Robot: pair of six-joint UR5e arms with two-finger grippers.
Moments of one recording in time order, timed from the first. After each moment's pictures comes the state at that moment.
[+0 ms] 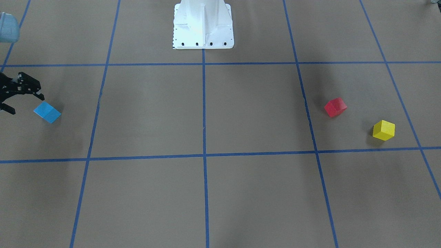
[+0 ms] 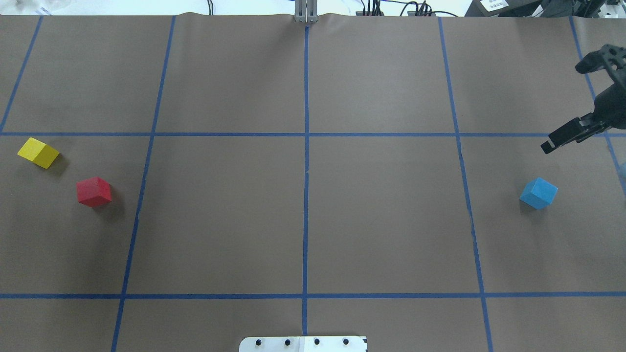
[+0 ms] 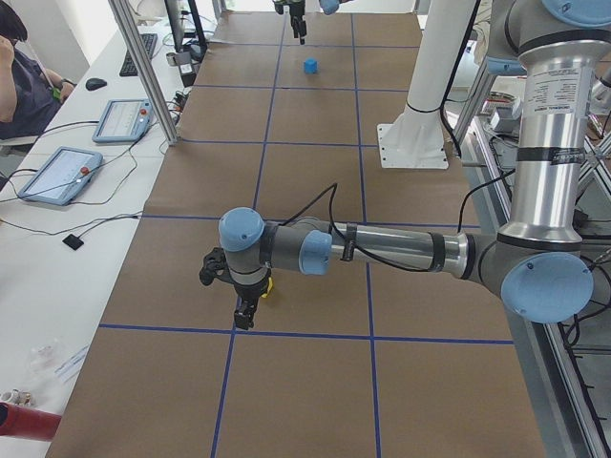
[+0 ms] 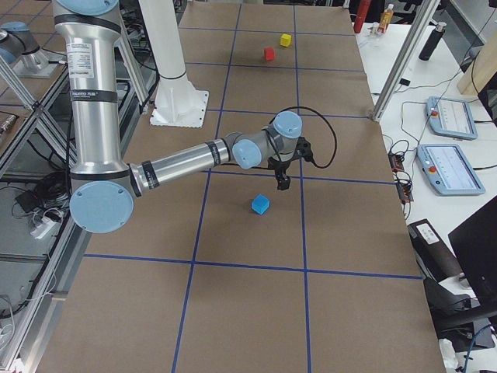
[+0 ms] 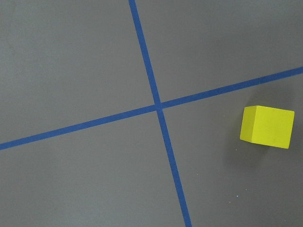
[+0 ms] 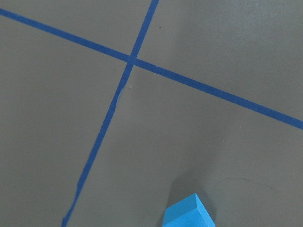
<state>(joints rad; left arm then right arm) -1.51 -1.58 -1.64 -1.61 -2.29 0.13 1.10 -1.60 1.85 -1.28 2.34 0.20</state>
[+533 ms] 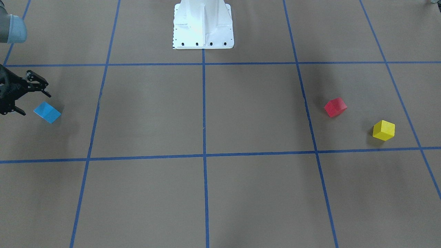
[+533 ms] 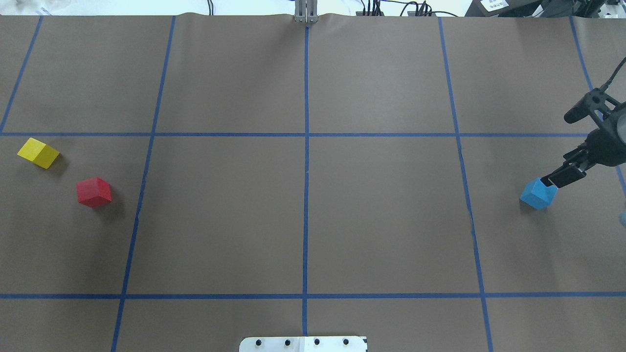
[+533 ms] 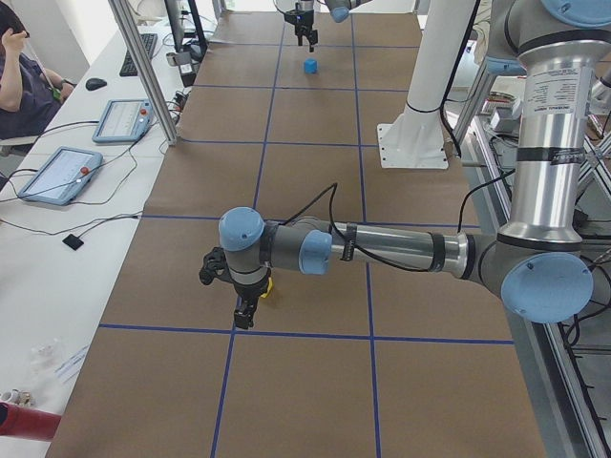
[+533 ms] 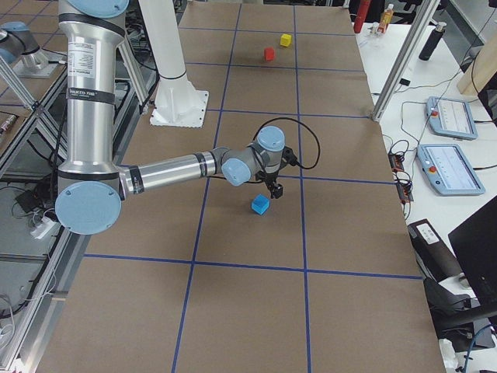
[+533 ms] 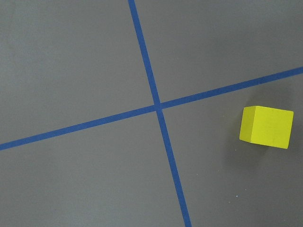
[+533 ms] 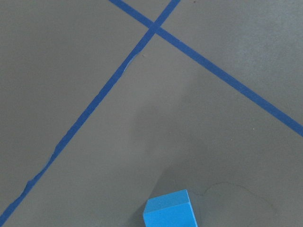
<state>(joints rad) -1.51 -1.58 -1.64 -1.61 -2.30 0.13 1.01 -1.64 1.81 -1.19 2.29 0.05</state>
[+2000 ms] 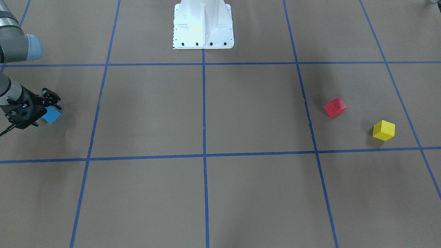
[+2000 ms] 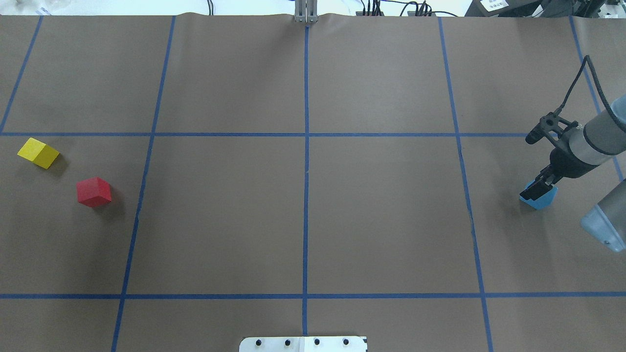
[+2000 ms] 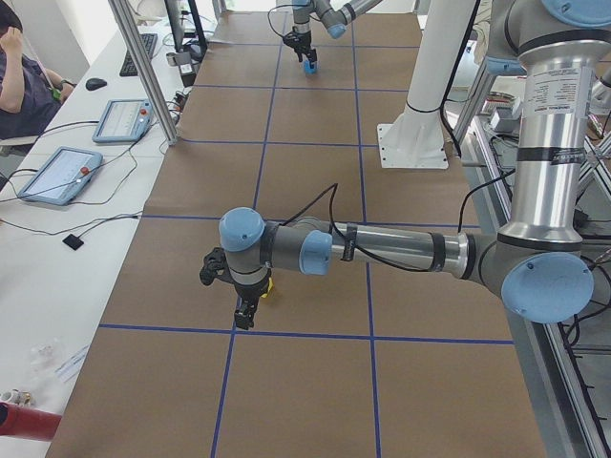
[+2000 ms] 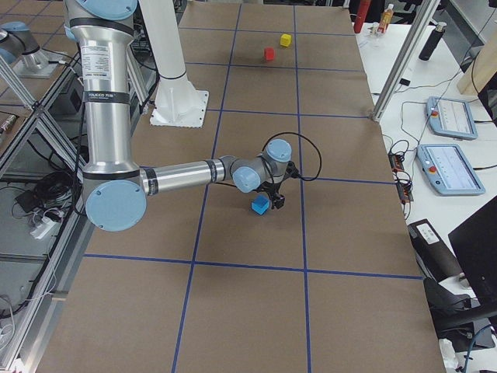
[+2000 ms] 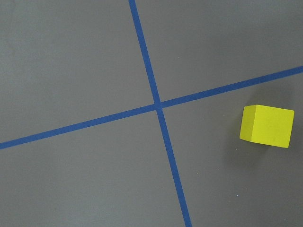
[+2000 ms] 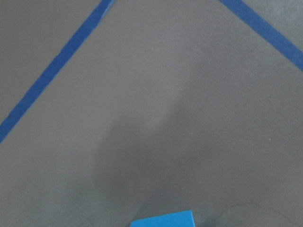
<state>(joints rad) -1.51 -1.58 -1.64 -1.61 -2.30 0.13 0.95 -1.56 1.65 -1.19 2.25 0.05</state>
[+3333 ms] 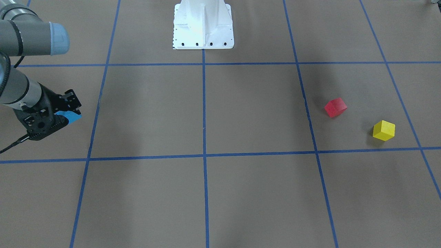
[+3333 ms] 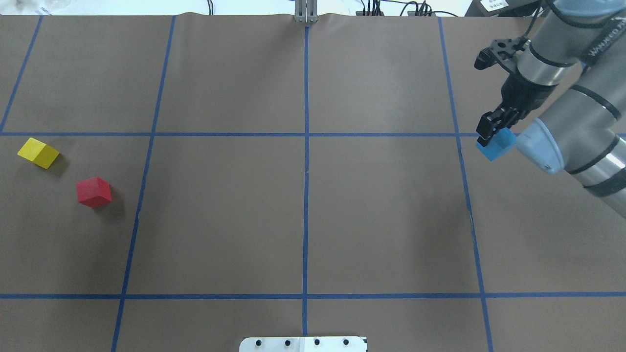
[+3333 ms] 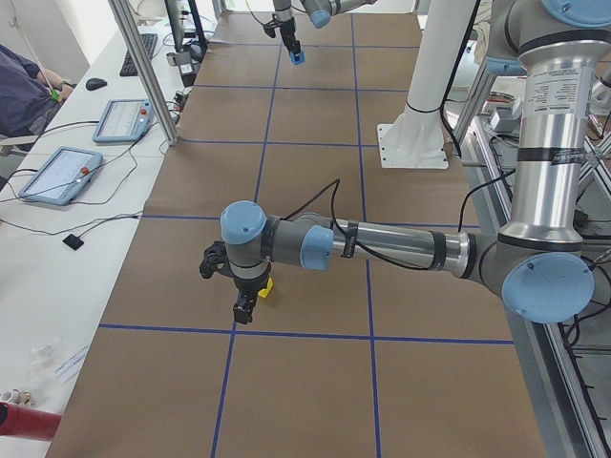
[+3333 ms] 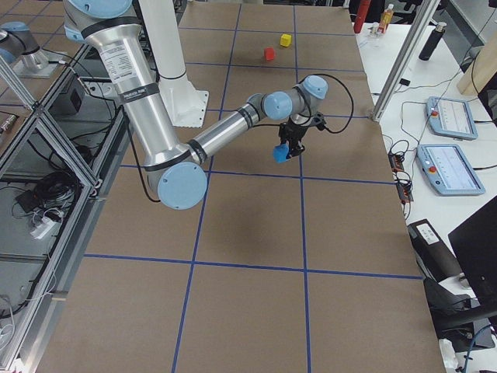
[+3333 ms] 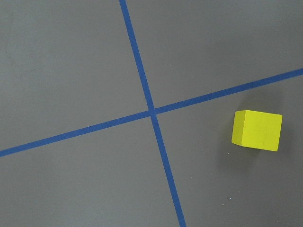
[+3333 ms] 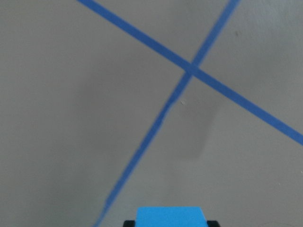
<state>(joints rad) -1.51 -1.58 -1.67 -1.60 -2.30 0.13 1.00 -1.10 1.73 -1.92 2.32 0.13</state>
